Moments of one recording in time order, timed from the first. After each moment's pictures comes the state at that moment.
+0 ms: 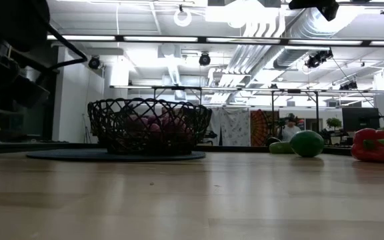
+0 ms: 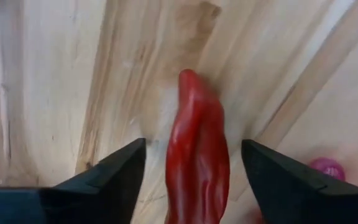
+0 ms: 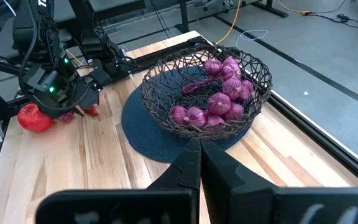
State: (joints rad) left arm -0.40 1.52 0.70 -0.88 0.08 -0.86; right arm 0.05 0.75 0.97 -0.64 0.35 0.31
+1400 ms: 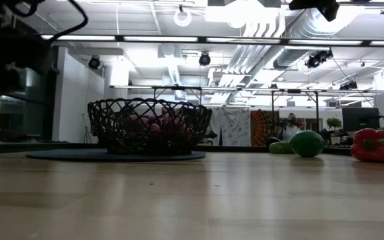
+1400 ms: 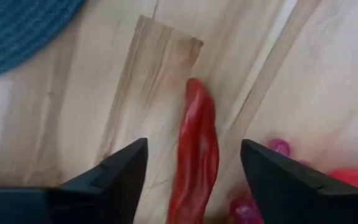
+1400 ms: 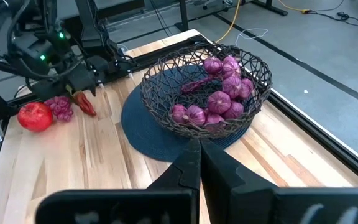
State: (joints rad) left arm -0.37 1.27 0.69 -0.94 0.04 -0.87; right arm 0.05 0.75 0.97 -0.65 0.35 0.31
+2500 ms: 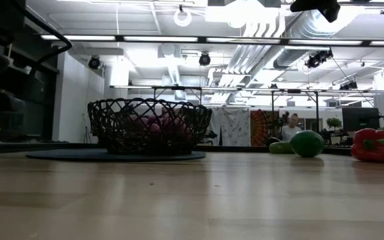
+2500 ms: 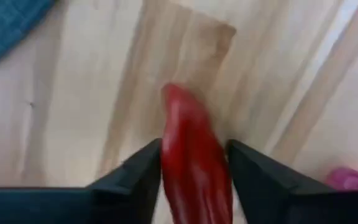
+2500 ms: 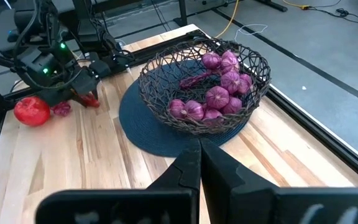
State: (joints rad) left arm -0.43 1.37 0.58 -0.79 -0.06 -0.90; right arm 0.05 0.75 0.97 -0.67 0.35 0.31
